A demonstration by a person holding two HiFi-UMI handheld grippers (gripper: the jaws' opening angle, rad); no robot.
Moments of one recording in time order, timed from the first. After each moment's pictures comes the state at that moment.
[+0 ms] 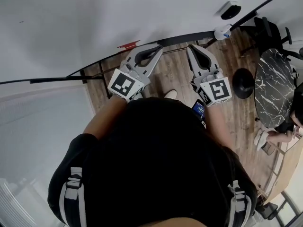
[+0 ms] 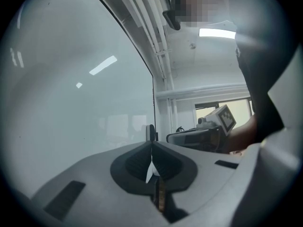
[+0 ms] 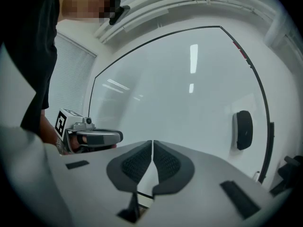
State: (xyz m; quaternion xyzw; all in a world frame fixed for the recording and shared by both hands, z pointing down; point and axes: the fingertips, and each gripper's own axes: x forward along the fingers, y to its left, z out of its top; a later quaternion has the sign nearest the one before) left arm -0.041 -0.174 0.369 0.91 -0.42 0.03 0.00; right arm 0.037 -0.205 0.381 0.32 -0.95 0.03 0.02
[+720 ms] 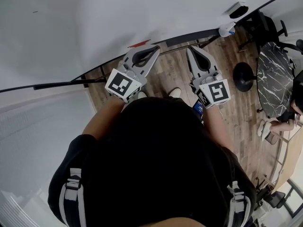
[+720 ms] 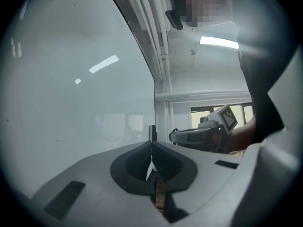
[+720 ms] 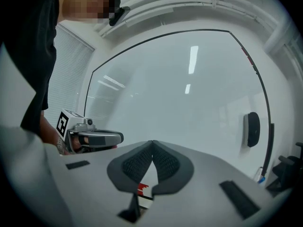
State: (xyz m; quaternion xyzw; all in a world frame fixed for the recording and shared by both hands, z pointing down) left arm -0.120 -0.152 0.365 0.92 -0.39 0.02 0.02; right arm -0.033 -0.174 0.371 0.36 -0.93 0.03 0.03
